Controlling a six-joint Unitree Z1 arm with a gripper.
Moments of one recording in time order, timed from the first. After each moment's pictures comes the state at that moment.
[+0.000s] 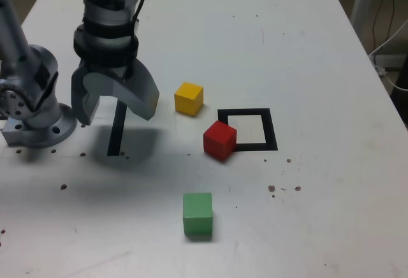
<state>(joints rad) -0.09 1.56 -0.82 1.11 -0.04 -0.01</state>
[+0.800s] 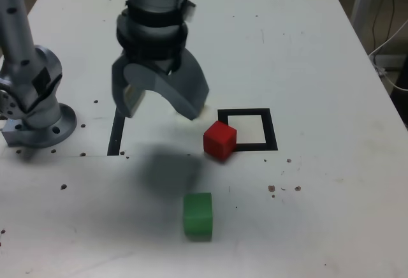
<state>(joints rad) -0.29 1.73 -1.23 1.31 0.03 0.00</state>
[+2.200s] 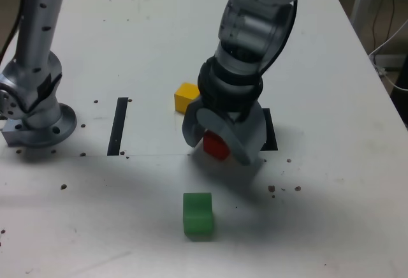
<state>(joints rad) -0.27 2.08 -1.42 1.19 0.10 0.23</state>
